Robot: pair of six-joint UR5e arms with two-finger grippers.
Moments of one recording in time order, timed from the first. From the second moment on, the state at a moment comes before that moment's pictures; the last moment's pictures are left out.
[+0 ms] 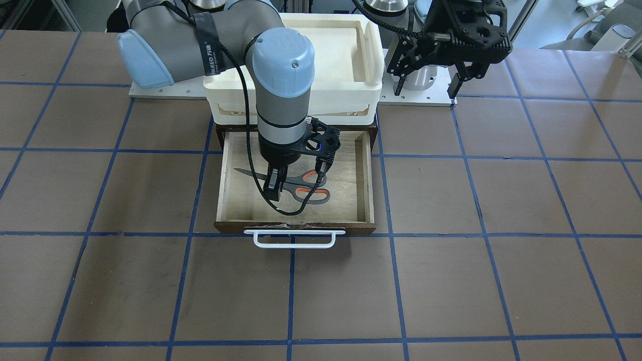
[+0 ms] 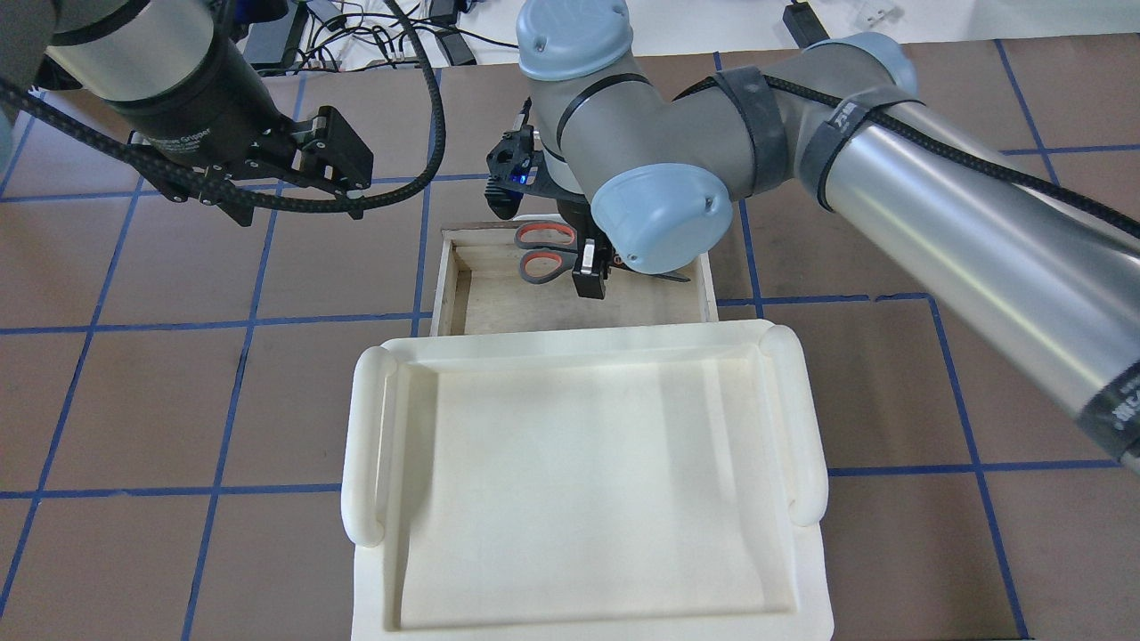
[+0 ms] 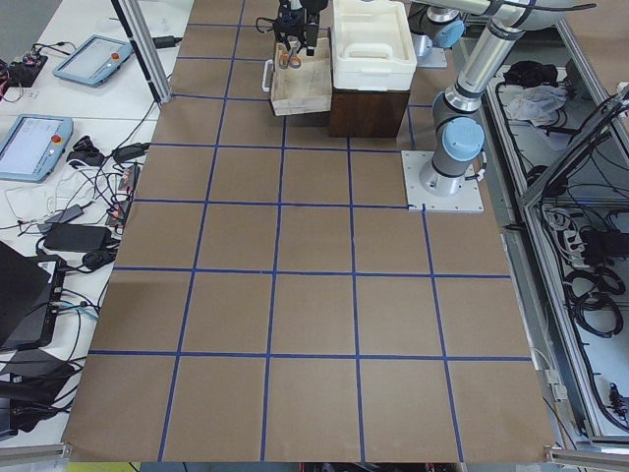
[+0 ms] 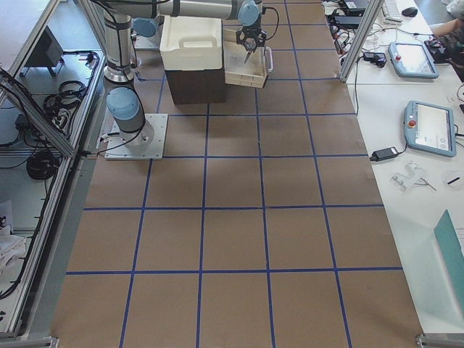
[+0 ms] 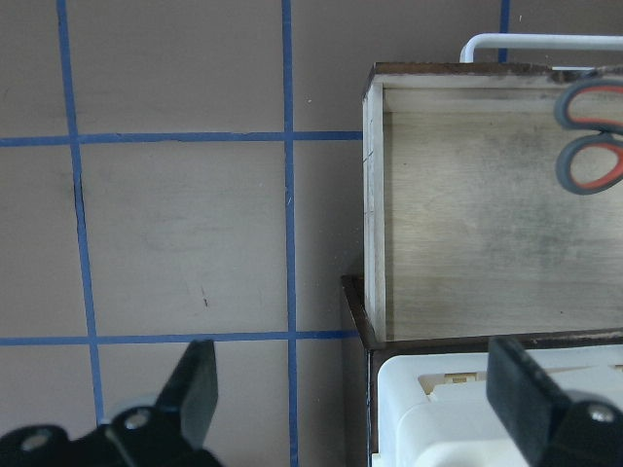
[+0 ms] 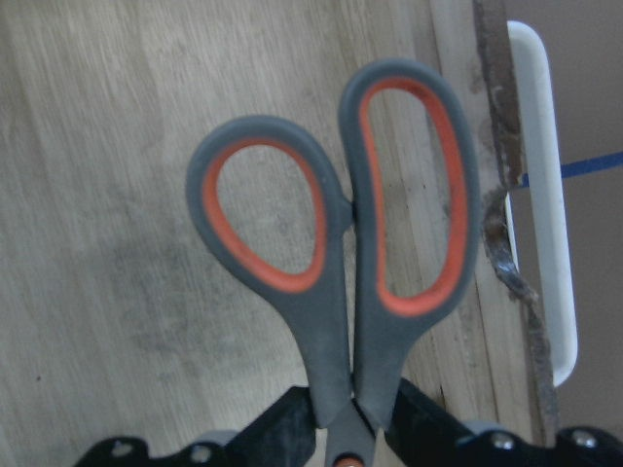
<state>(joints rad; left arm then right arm) -1.62 -1.48 -1.53 -1.64 1.54 -0.05 1.98 -1.24 1.53 -1.86 -1.64 -0.94</state>
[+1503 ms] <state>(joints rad) -1.62 -1.48 -1.53 -1.63 1.54 -0.06 1.92 -1.31 1.56 -1.96 -1.62 -0.78</state>
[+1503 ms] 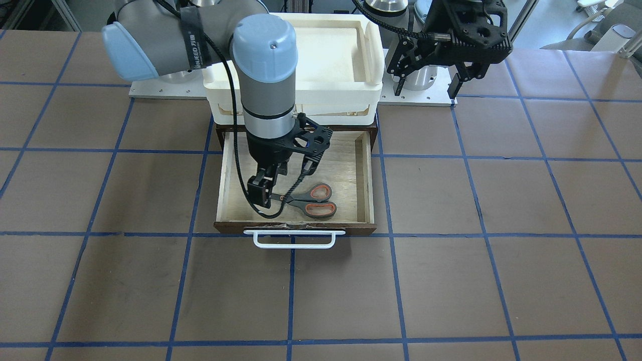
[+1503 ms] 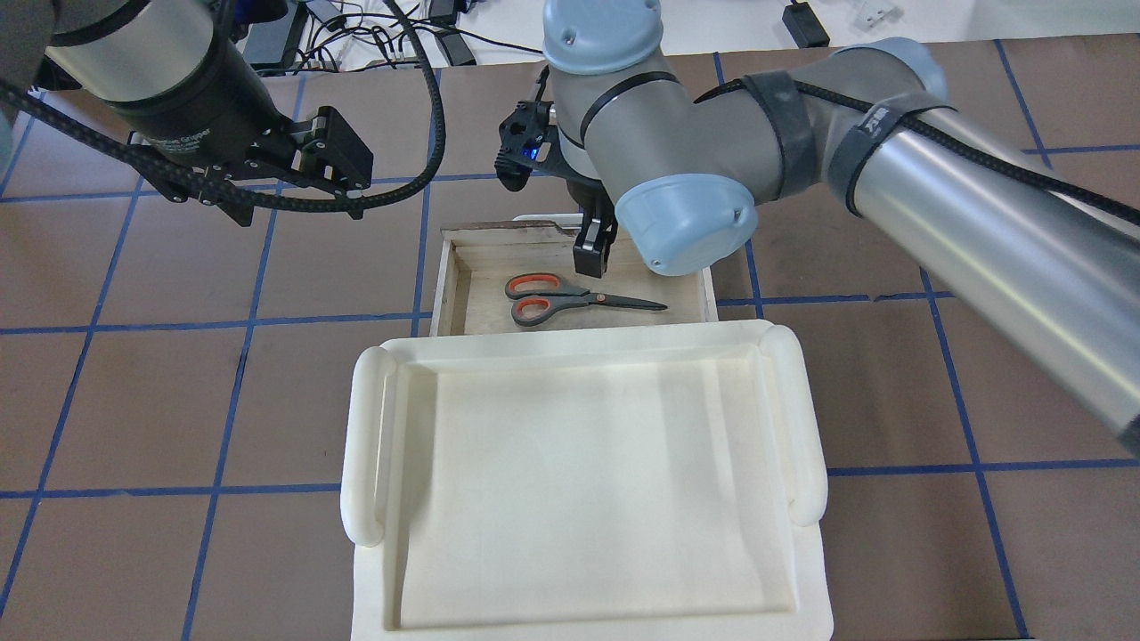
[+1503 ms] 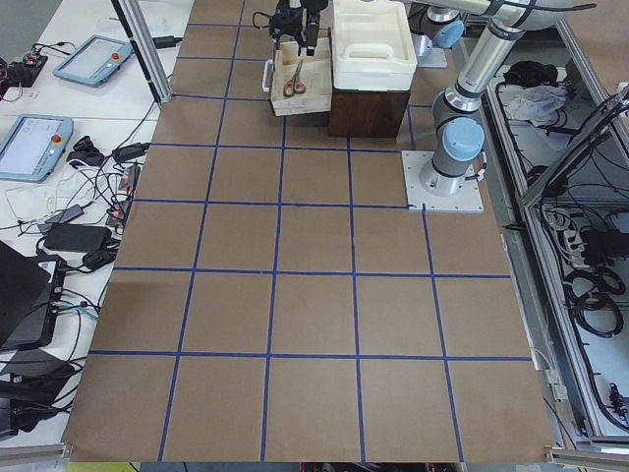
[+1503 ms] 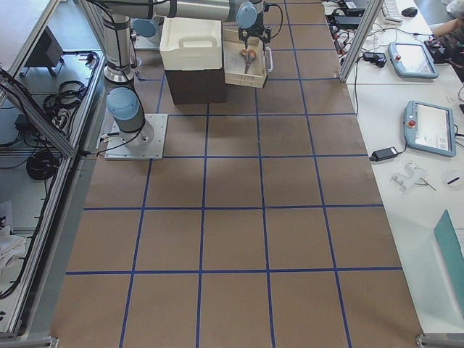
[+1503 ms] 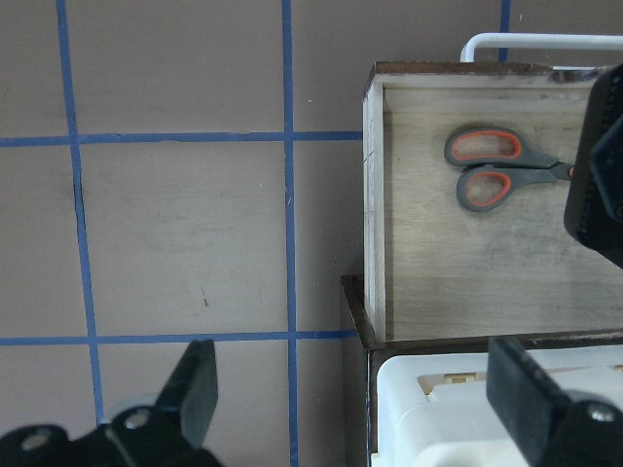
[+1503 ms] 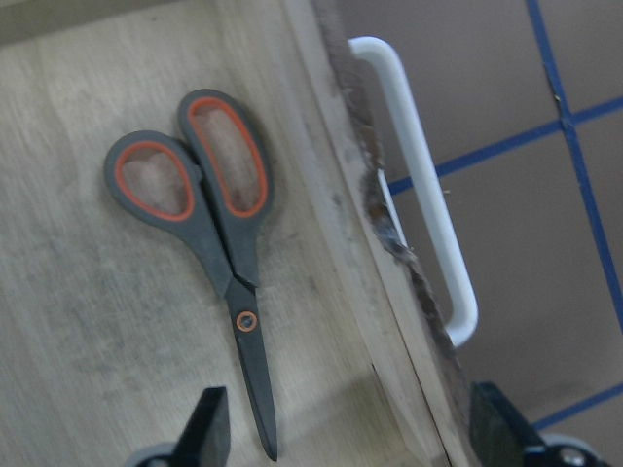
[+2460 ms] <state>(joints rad) -1.66 -1.61 -1.53 -1.52 1.57 -0.10 1.55 -1.47 1.56 -1.69 -1.62 -0.25</state>
